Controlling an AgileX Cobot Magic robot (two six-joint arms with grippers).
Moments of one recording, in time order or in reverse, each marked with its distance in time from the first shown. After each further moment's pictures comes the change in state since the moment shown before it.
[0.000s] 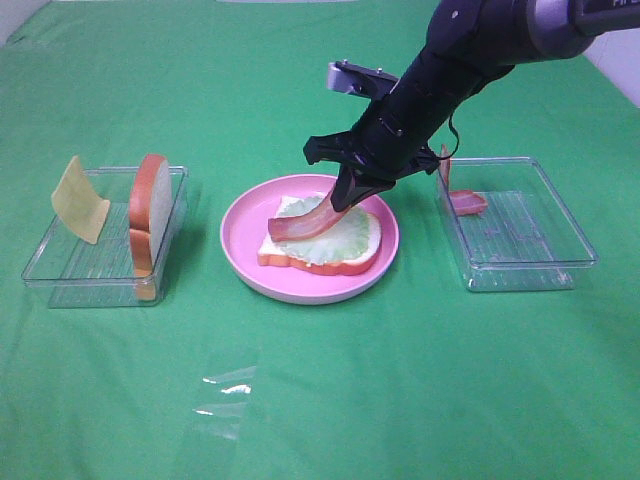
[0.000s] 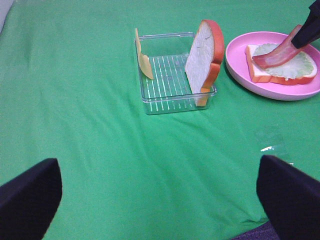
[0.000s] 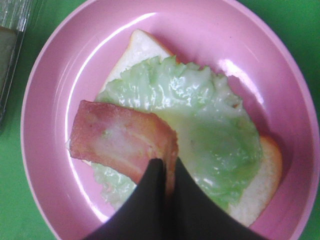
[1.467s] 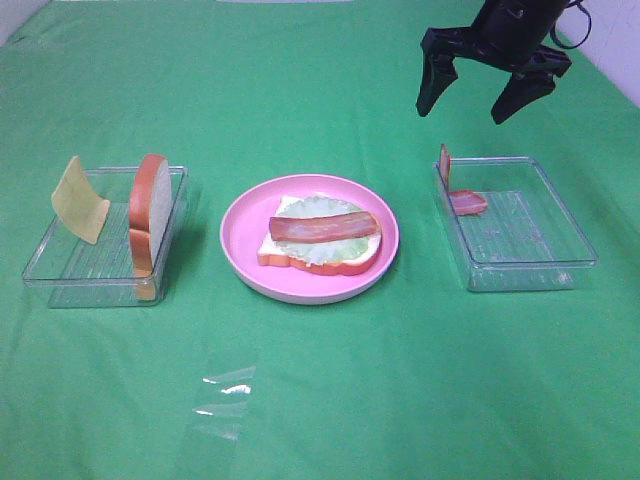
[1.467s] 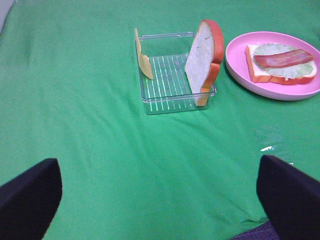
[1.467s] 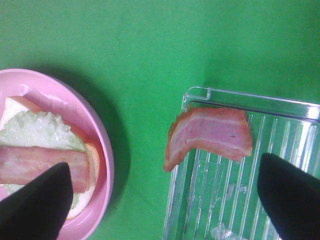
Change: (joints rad) left arm 0.000 0.000 0.000 0.000 0.000 0.000; right arm -0.236 0.061 -0.479 -0.264 0.432 0.223
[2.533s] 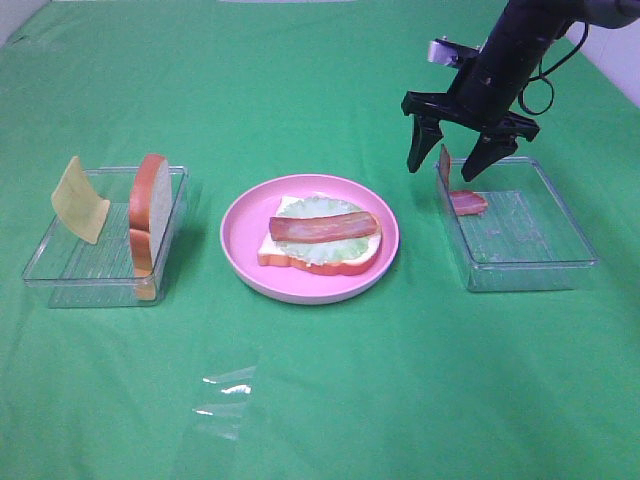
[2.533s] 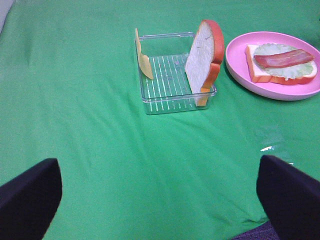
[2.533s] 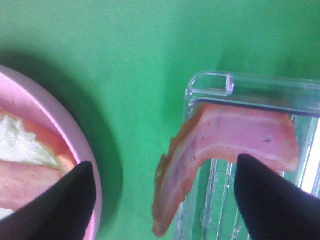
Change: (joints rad) left arm 0.000 0.000 0.000 0.000 0.000 0.000; right arm 0.002 0.148 0.000 0.048 -0.009 0.034
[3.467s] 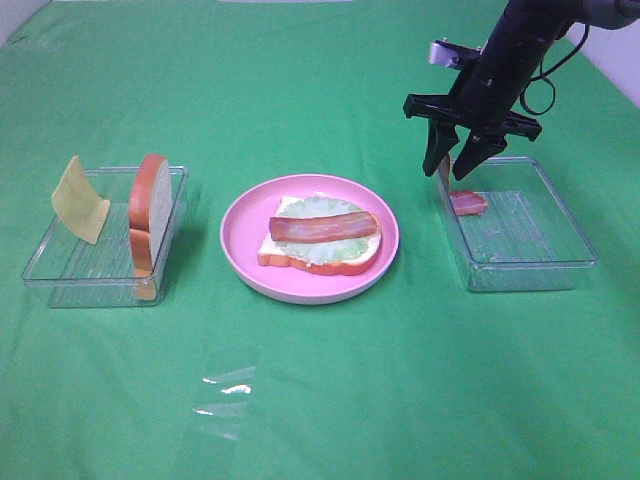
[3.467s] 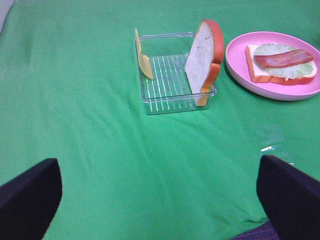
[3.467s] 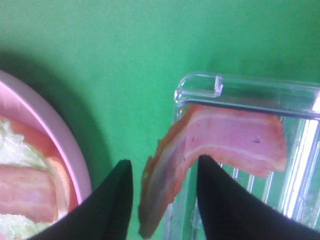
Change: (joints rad) left arm 0.000 0.000 0.000 0.000 0.000 0.000; right arm 0.000 0.000 0.000 -0.024 -0.001 0.001
